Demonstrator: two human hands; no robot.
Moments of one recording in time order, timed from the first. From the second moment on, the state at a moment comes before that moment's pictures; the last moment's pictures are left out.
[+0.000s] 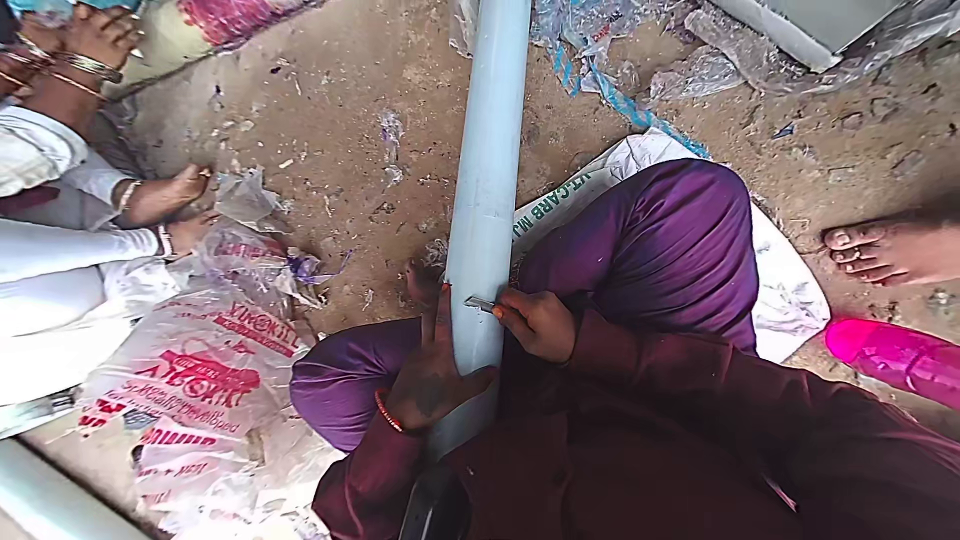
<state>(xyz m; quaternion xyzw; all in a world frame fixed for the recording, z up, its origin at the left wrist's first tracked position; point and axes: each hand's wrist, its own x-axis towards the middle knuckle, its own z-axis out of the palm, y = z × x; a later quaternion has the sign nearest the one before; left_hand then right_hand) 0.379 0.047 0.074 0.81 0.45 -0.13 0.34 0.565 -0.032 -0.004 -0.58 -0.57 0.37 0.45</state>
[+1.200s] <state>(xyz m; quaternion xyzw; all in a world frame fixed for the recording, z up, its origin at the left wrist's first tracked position) 0.381 0.048 0.076 0.81 0.46 -0.14 0.34 0.566 -0.031 -0.002 -0.58 -0.56 0.37 0.46</state>
